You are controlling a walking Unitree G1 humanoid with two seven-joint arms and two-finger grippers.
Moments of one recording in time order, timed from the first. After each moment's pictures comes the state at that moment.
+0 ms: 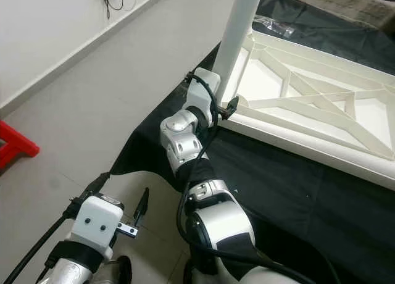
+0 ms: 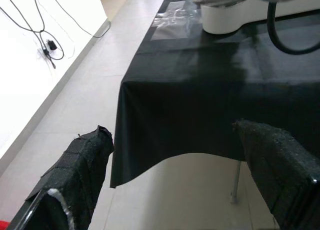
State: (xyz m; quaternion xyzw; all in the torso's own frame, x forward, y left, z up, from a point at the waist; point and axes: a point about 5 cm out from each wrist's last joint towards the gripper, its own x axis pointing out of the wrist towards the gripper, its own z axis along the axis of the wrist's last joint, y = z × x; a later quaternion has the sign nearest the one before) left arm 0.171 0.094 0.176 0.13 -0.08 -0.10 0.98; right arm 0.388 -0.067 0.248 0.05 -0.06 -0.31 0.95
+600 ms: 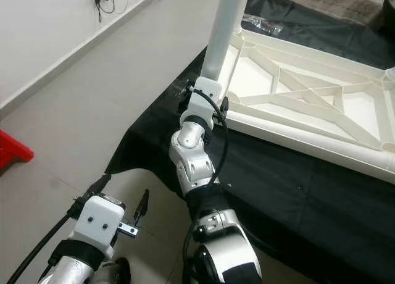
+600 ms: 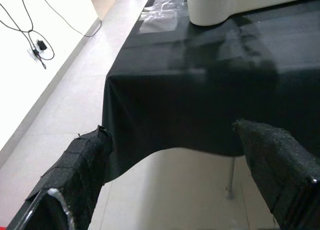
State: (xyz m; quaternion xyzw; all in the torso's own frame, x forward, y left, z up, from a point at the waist) left arm 0.178 0.095 0.167 0.14 -0.07 -0.10 0.98; right arm 0.366 -0.068 0.228 0.08 -0.07 -0.13 0.98
